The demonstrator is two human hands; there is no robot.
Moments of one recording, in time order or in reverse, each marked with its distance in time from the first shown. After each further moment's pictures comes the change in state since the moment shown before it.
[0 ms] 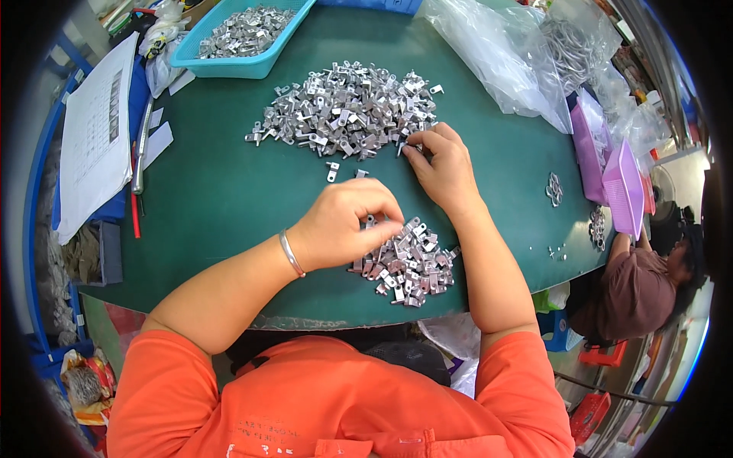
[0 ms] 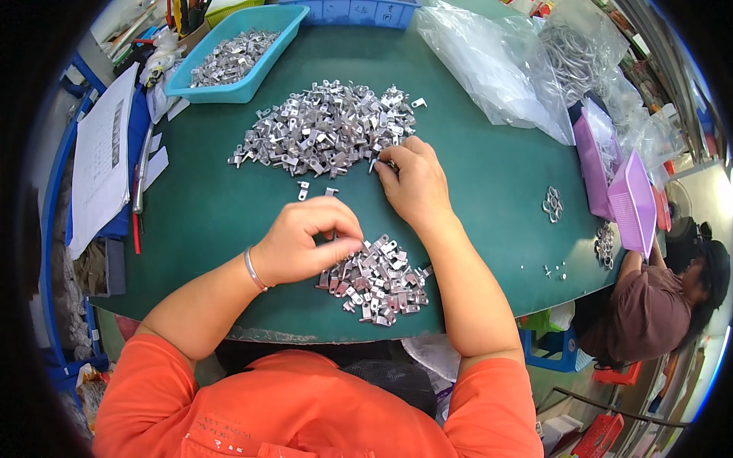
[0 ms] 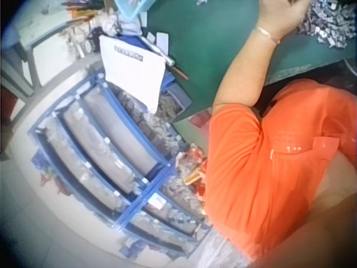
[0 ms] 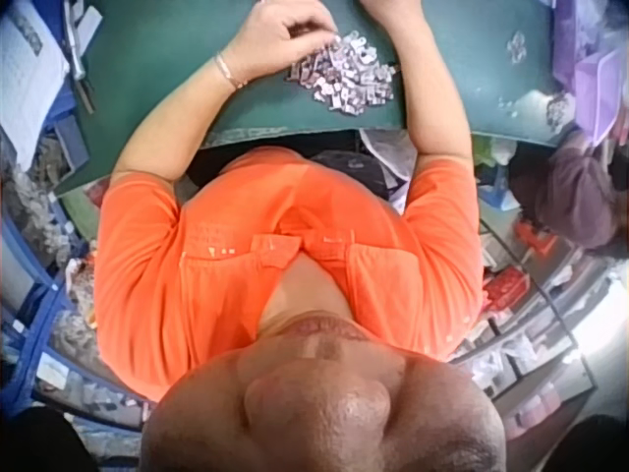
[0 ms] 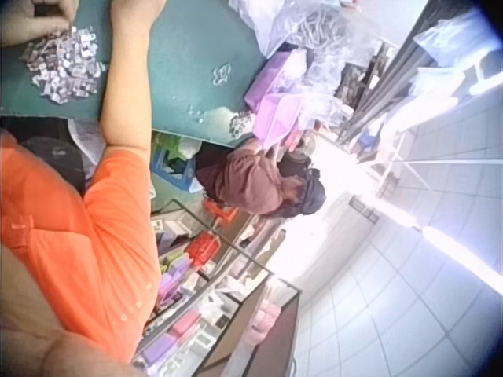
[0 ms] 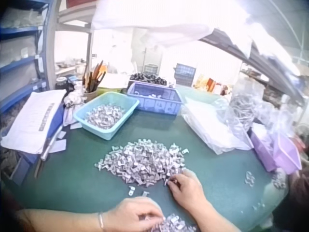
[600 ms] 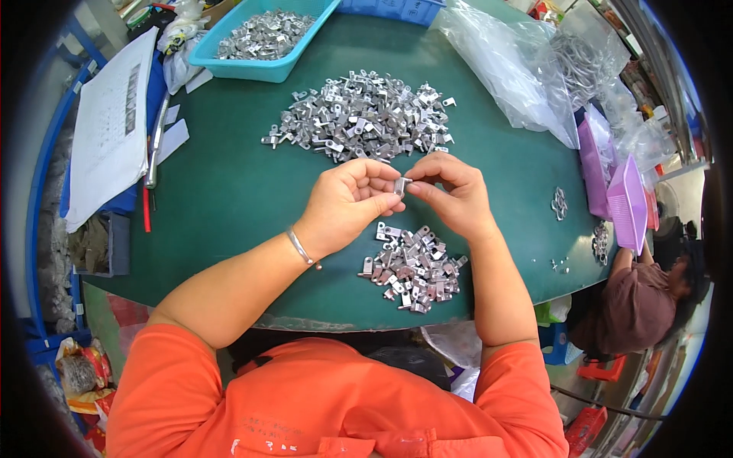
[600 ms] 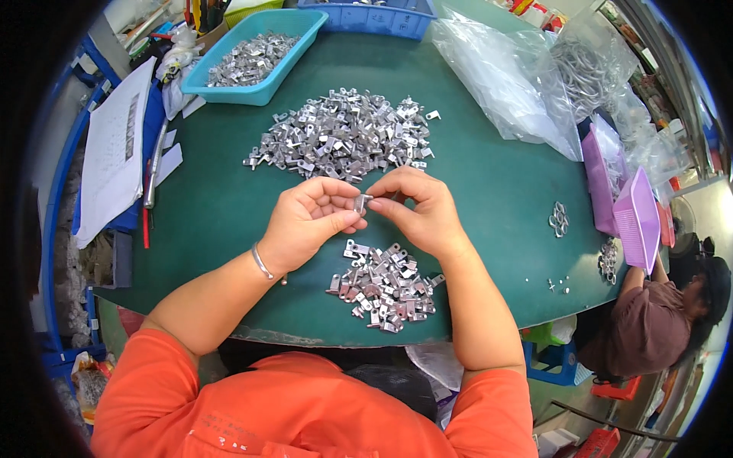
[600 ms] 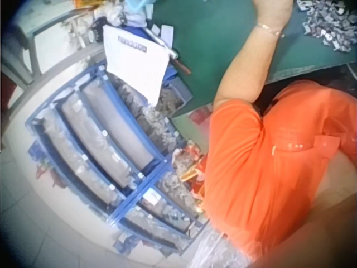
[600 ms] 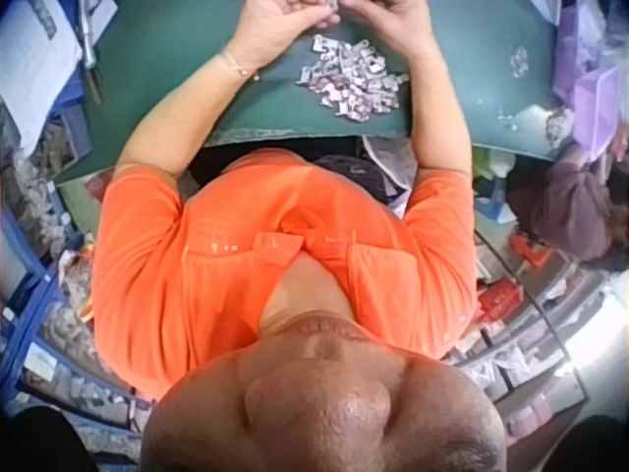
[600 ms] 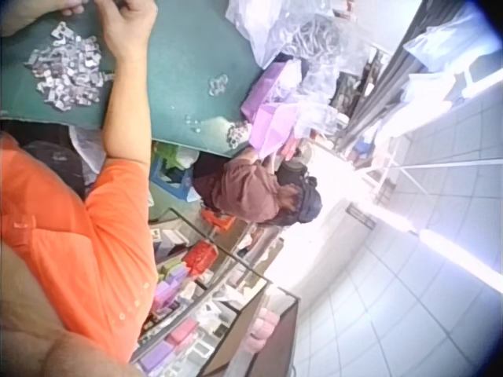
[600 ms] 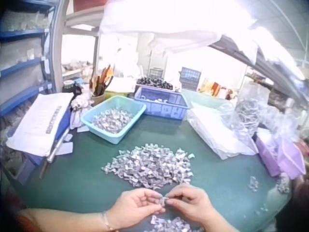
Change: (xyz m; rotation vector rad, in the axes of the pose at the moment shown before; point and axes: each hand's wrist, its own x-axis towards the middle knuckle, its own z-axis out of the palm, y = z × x) left_hand 0.000 -0.008 -0.002 -0.700 0.260 -0.422; right_hand -0.010 -0.016 -0.021 0.689 -0.303 -0.005
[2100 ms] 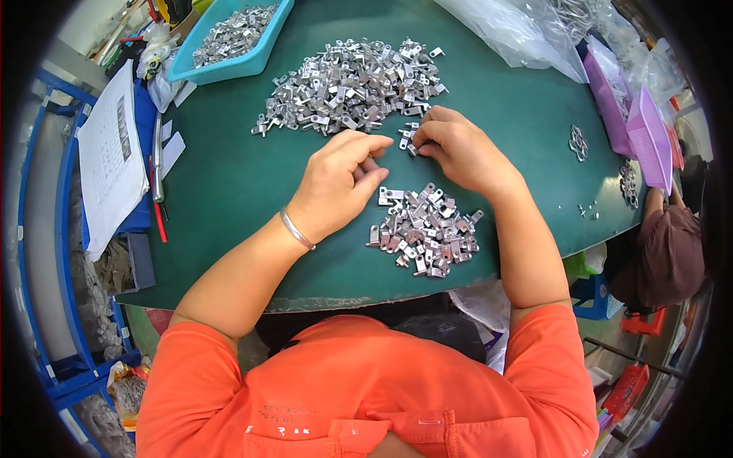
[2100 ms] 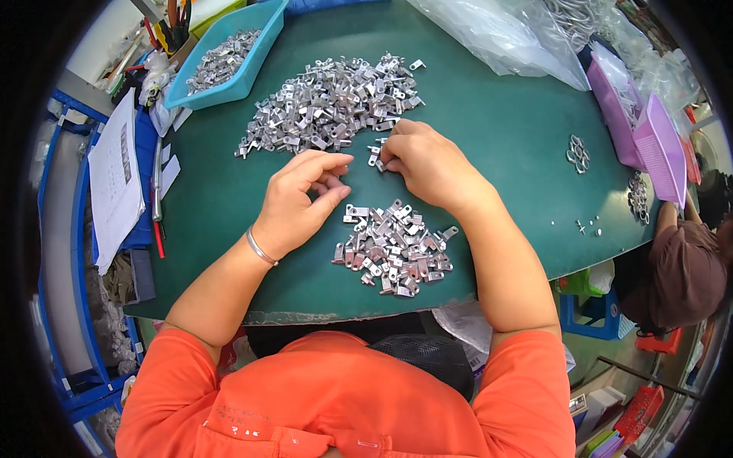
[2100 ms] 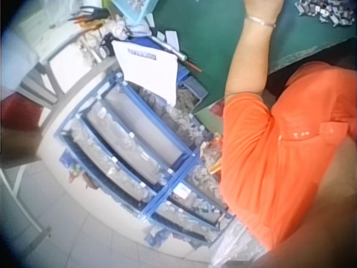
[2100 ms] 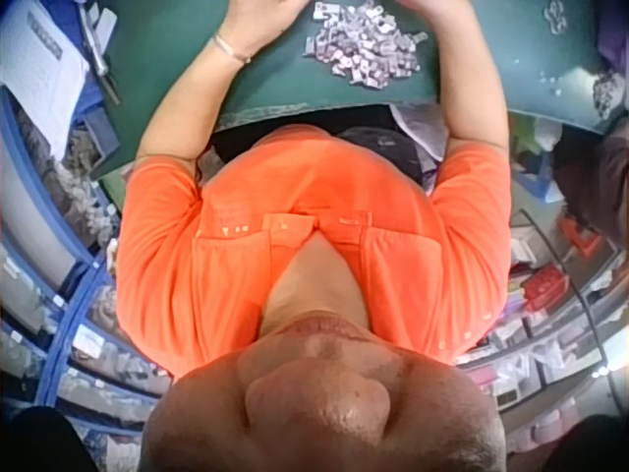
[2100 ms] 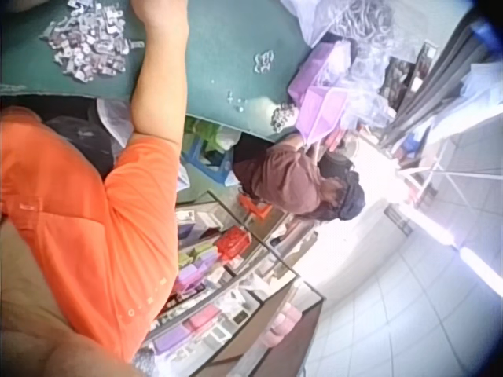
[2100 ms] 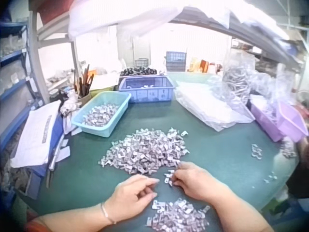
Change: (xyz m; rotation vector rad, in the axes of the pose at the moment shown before) left_hand -0.003 0.007 -0.001 0.857 -0.055 0.332; right_hand -0.008 0.007 -0.014 -0.596 -0.096 -0.038
